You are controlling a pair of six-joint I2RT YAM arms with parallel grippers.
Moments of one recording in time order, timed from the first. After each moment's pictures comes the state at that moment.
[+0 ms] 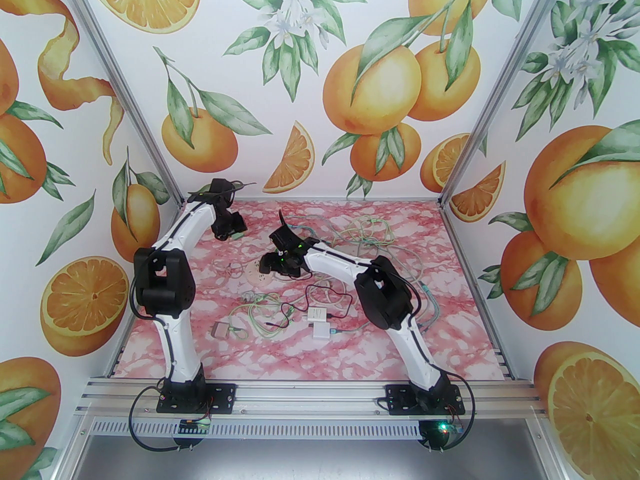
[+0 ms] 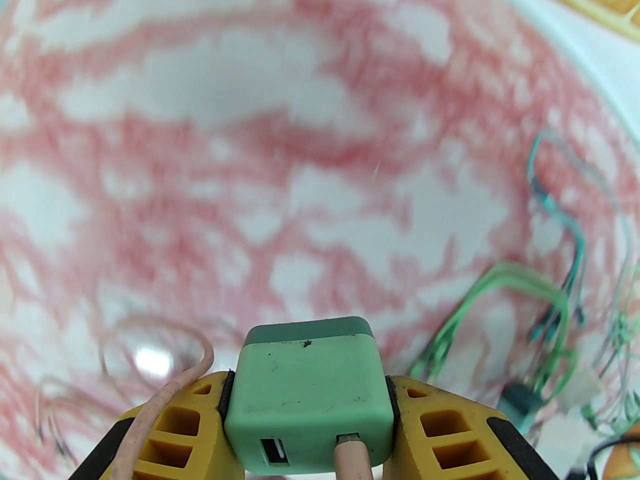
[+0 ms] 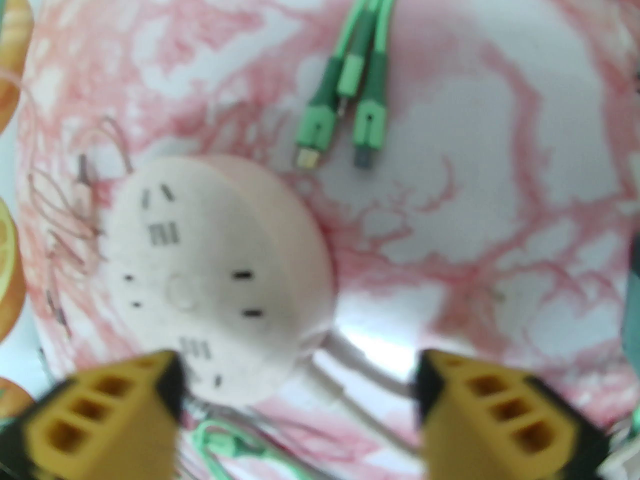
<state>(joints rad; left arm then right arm) -0.09 2.05 1.80 -0.87 0.02 -0.47 0.79 2.26 1.84 -0.56 -0.16 0.75</state>
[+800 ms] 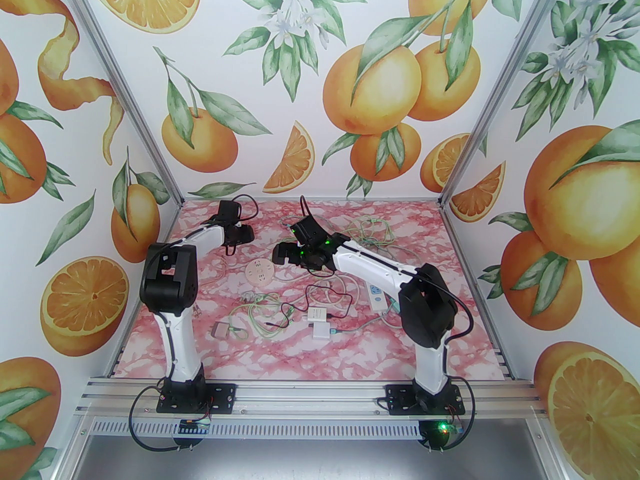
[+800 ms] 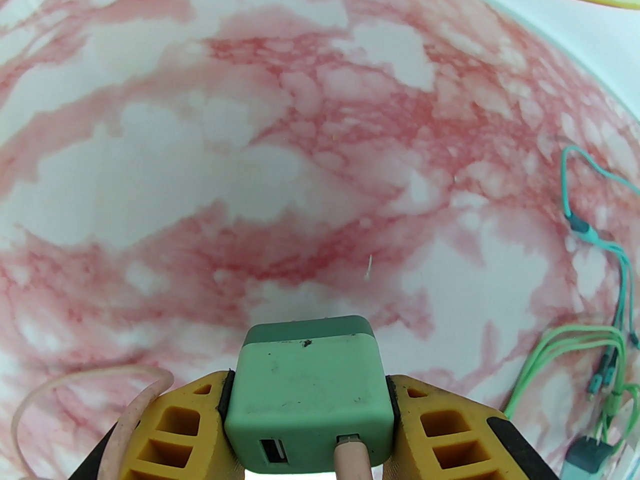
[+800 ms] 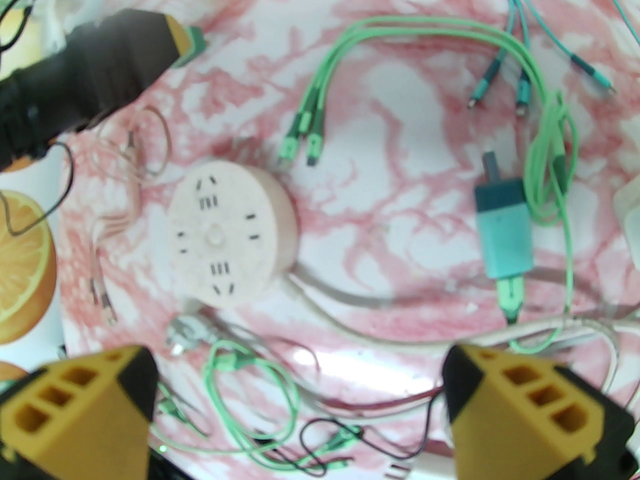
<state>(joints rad) -0.10 2.04 1.41 -0.35 0.03 -0.33 0.75 1.95 1.58 -0.53 -0.10 0.74</state>
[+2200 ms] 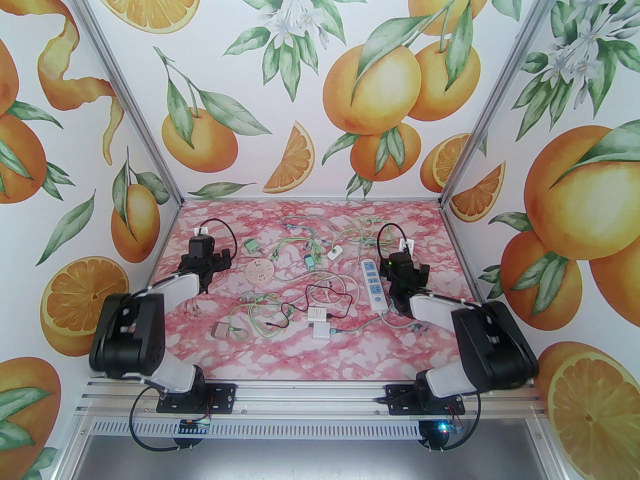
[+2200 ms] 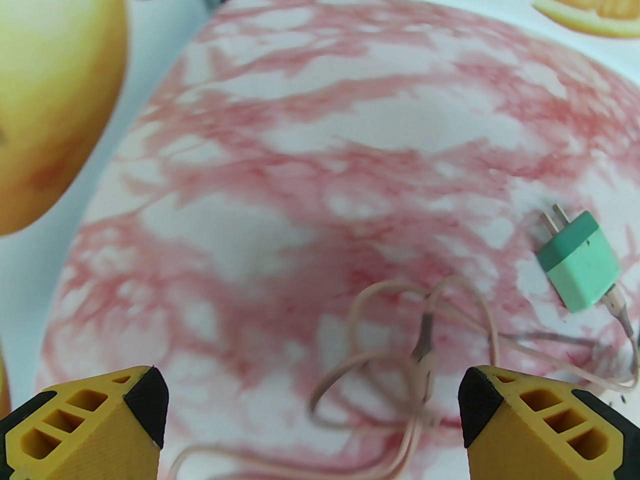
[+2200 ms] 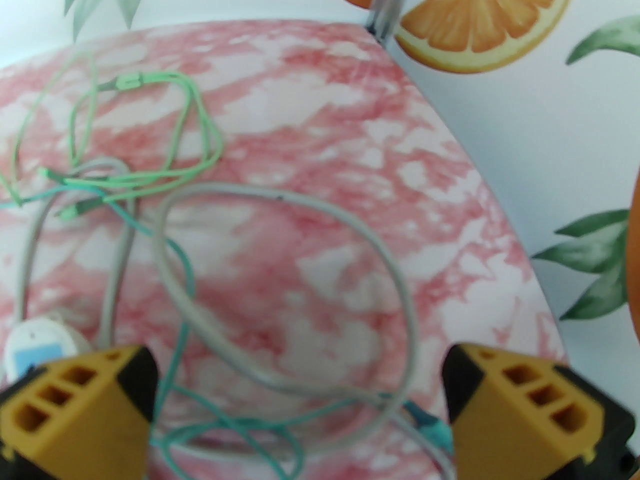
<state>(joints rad) 0.00 1.62 0.72 0.23 -0.25 -0.05 0.20 1.55 0.53 0.49 0.54 0.10</state>
